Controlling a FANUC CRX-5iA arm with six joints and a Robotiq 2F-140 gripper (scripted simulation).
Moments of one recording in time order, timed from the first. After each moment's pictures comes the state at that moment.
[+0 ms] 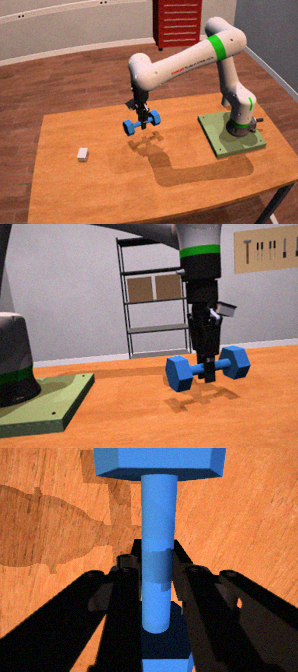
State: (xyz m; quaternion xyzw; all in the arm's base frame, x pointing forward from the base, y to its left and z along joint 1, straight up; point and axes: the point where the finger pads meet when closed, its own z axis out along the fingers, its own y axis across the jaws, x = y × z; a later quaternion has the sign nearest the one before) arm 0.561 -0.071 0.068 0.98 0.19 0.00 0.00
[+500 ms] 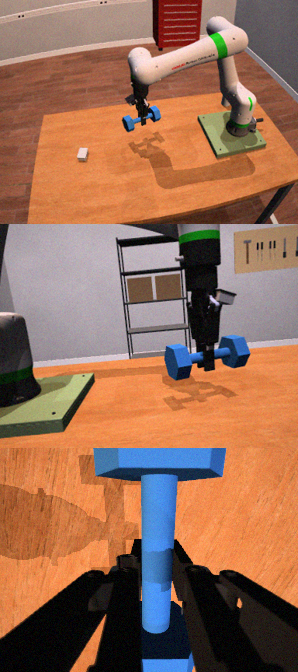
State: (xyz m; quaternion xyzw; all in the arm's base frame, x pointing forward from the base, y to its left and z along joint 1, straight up) arm 0.561 -0.071 0.098 0.98 0.19 0.00 0.00
